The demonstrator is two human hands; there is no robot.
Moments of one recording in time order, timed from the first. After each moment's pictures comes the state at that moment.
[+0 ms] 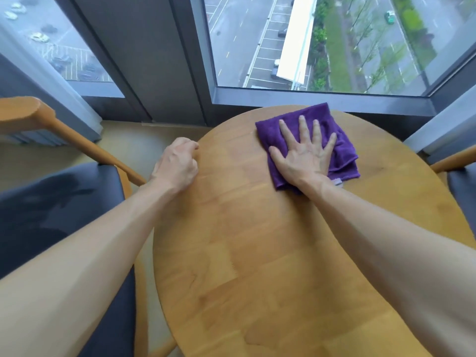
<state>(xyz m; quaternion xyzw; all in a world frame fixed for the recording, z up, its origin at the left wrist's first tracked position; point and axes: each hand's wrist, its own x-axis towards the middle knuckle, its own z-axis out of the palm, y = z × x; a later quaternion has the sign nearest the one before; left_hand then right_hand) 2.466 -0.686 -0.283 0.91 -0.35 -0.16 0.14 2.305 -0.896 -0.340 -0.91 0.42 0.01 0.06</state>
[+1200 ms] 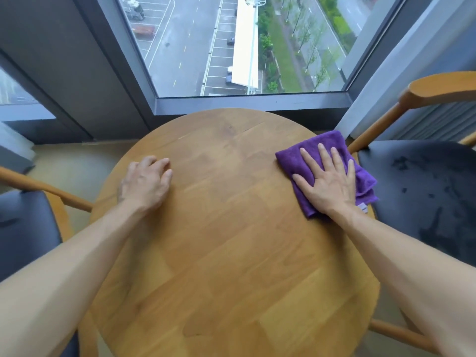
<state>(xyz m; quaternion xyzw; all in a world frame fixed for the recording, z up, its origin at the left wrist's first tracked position) 2.403 -0.728 -0.301 0.91 -0.38 -0.17 0.05 2.087 -0.953 -0.342 -0.87 0.50 0.02 0.04</state>
